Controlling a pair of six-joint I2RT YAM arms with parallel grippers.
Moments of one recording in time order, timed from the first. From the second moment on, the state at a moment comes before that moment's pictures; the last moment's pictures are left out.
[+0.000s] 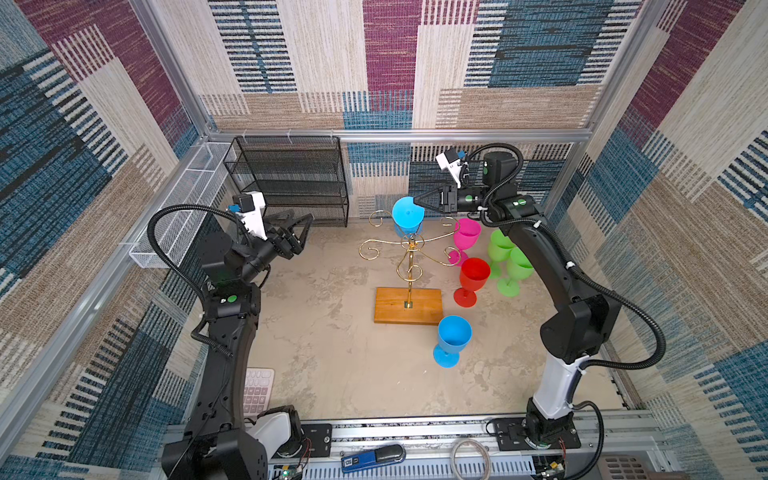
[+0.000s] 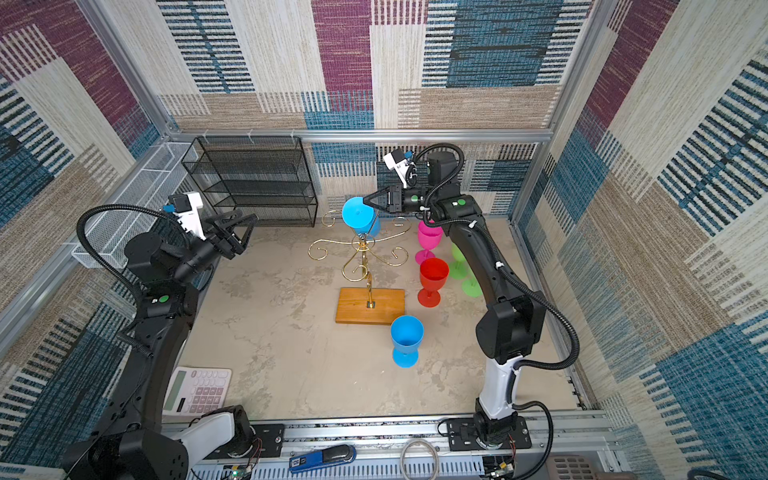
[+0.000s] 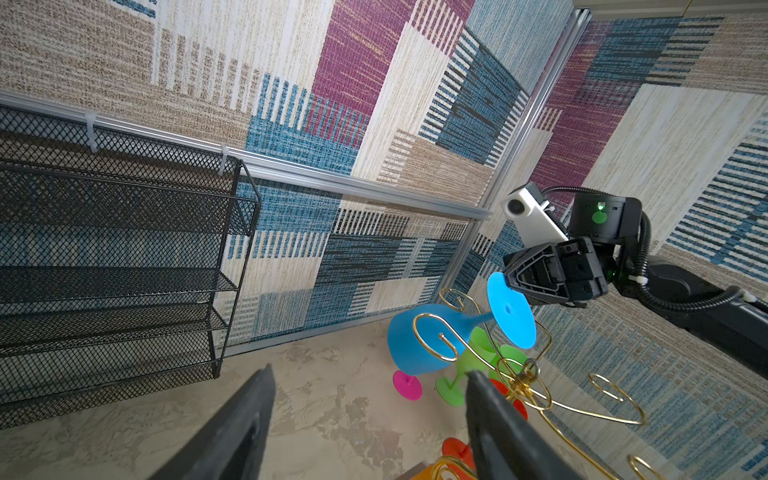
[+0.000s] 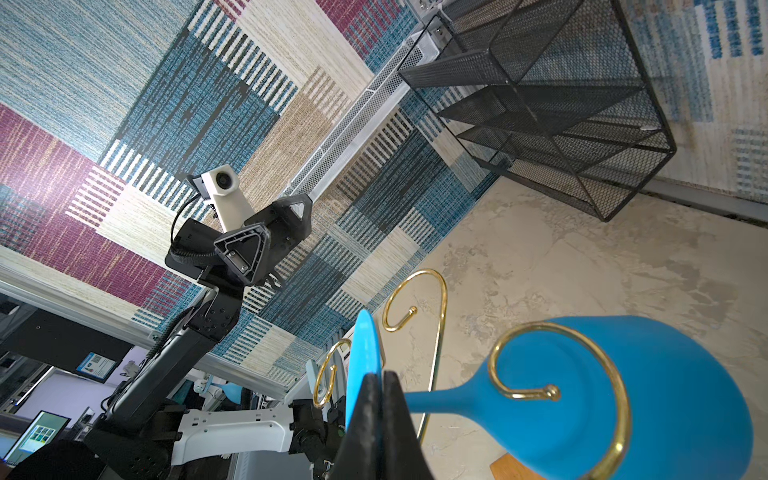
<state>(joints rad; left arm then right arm) 0.19 1.13 1.06 0.23 0.79 -0.44 0.30 1.89 2.04 -0.43 -1.09 0.50</state>
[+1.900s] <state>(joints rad) -0.16 1.31 1.29 0.68 0.99 -1.05 0.47 1.81 2.35 -0.38 -0.87 0.34</state>
